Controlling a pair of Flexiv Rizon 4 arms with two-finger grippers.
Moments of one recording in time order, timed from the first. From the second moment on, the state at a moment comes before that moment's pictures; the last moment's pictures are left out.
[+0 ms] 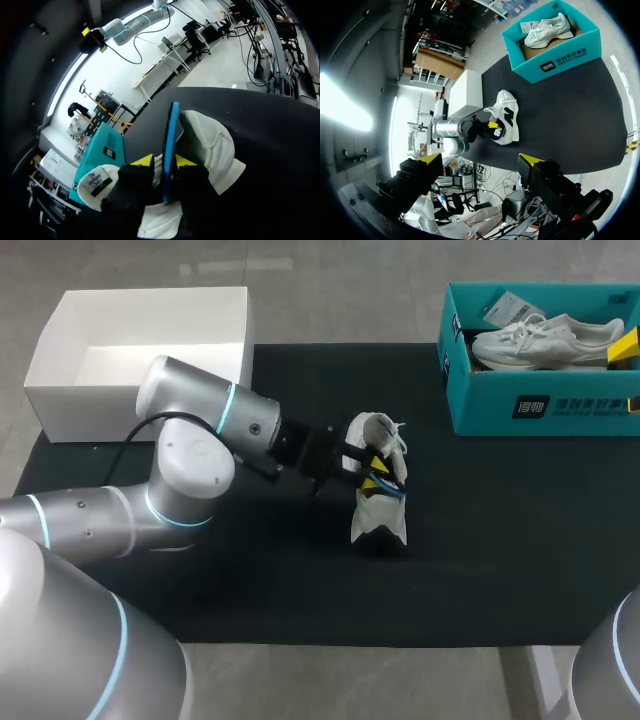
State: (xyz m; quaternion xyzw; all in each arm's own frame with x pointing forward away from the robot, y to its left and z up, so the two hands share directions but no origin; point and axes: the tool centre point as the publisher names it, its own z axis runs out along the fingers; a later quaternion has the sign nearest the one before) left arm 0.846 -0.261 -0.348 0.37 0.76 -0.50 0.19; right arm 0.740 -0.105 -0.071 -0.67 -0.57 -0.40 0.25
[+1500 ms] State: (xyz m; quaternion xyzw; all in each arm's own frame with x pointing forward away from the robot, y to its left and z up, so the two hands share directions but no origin) left arm 0.849 -0.254 -0.357 0.40 0.76 -0.47 0.20; right arm 0.740 -0.105 -0.071 -0.67 -0.57 -0.40 0.25
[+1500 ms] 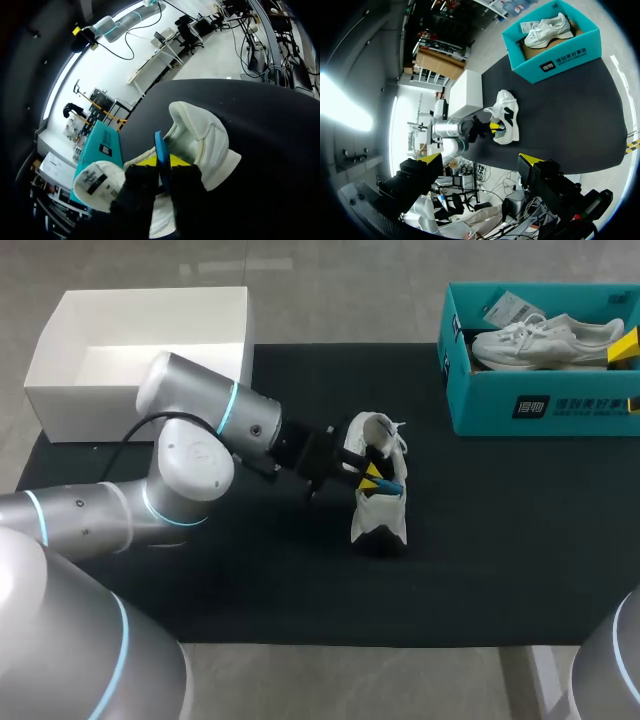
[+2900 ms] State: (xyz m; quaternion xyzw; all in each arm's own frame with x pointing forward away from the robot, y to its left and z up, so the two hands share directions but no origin) left arm 0.831 -0.264 -0.346 0.41 0.76 -0.48 0.16; right arm 0.740 -0.105 -0.071 -0.67 -0.57 -0.40 0.25
